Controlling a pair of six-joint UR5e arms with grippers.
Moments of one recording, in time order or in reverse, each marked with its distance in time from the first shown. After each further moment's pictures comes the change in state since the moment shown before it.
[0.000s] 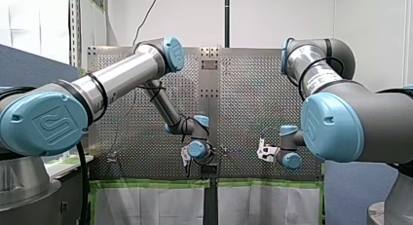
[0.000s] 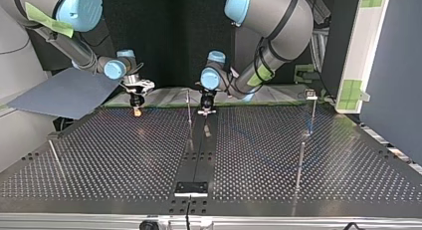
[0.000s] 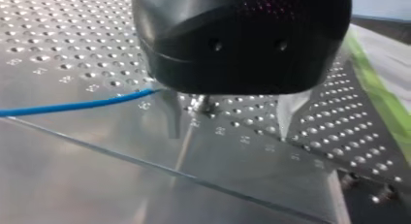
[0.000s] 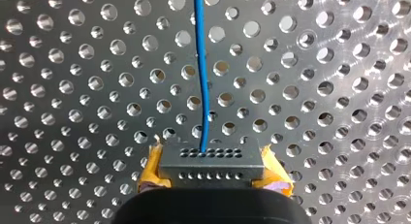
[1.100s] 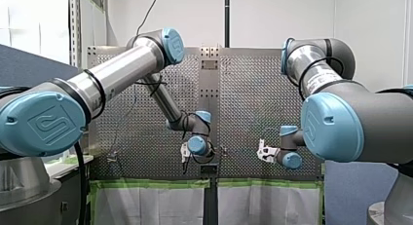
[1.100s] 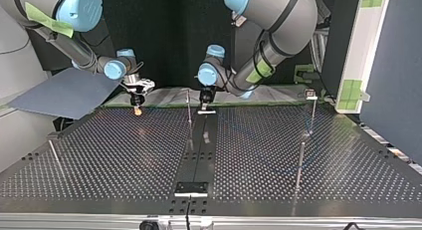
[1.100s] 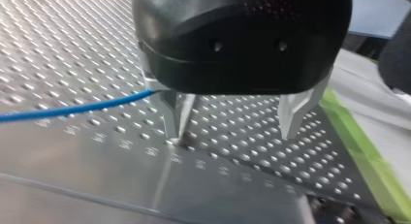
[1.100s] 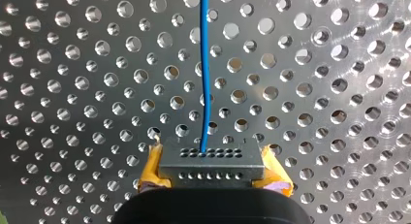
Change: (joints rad) left arm -0.027 0.066 -0.070 -0.058 -0.014 0.083; right arm 0.000 0.000 0.000 0.025 0.002 -0.004
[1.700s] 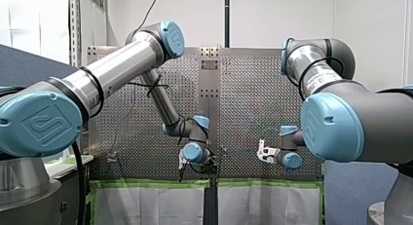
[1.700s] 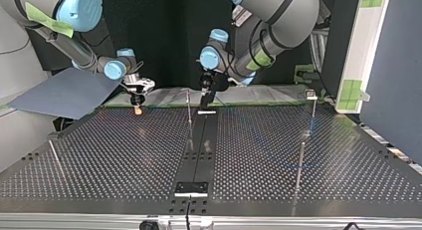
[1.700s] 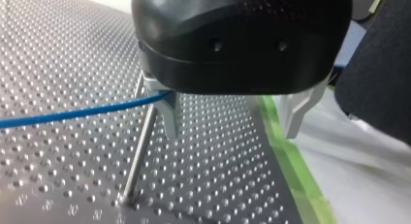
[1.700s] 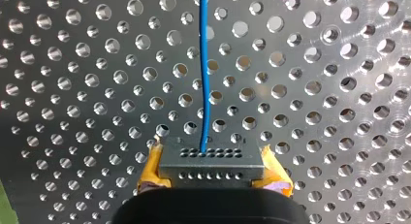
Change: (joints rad) left arm -0.037 0.043 -0.181 0.102 0.026 0.055; right arm 0.000 0.001 0.000 0.017 0.003 -0.004
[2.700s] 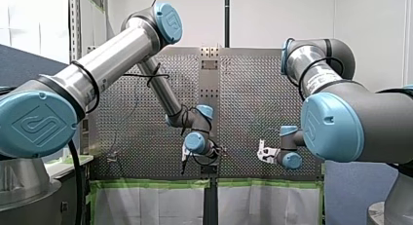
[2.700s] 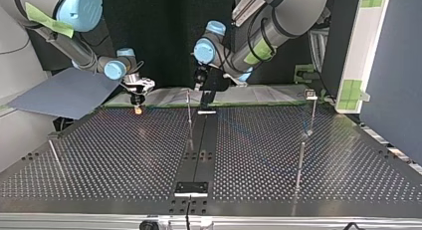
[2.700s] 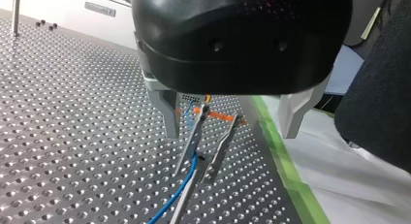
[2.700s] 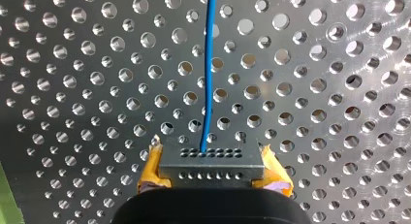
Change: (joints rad) left arm -0.050 0.096 -0.050 -0.055 -0.005 0.016; right arm 0.000 0.001 0.000 0.007 0.003 0.001
